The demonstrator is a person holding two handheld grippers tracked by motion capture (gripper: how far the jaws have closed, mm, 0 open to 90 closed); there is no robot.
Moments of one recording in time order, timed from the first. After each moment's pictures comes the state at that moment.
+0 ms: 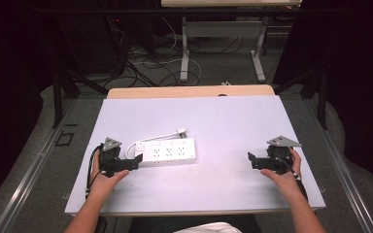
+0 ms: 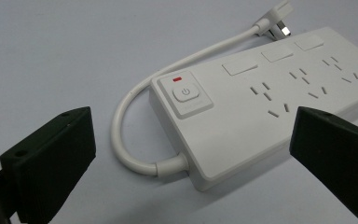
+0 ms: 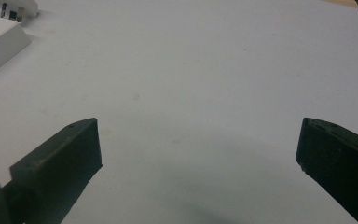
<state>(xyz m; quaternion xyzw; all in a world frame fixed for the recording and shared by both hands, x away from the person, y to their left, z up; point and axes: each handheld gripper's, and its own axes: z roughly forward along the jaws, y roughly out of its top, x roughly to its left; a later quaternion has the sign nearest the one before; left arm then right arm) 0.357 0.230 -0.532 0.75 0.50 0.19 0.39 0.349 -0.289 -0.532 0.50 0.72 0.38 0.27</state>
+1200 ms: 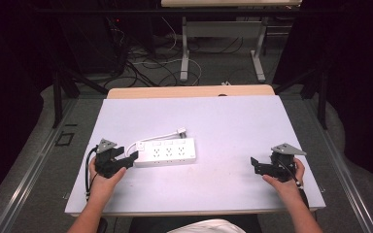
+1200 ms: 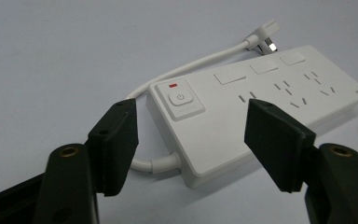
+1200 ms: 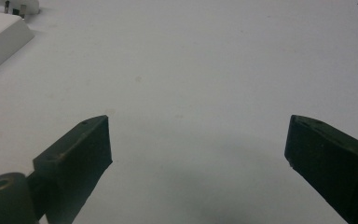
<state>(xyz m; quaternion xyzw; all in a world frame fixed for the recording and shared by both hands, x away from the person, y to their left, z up) 0.346 0.234 -0.526 0.73 0.51 0.18 0.42 0.330 -0.296 -0.541 0.52 0.71 0.39 0.27</state>
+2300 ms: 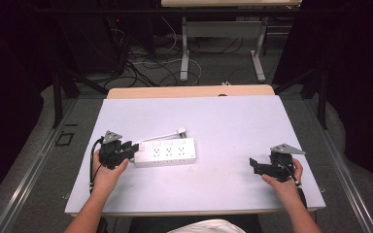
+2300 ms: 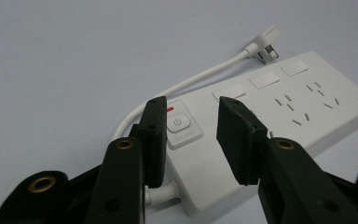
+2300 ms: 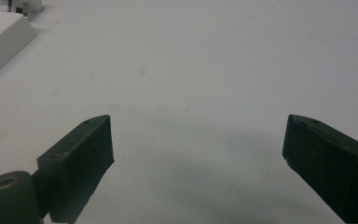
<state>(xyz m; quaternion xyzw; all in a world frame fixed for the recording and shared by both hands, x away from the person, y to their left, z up) 0.369 0.225 -0.512 0.74 0.50 0.18 0.41 0.333 -0.295 -0.547 0.53 0.71 0.39 0.24</state>
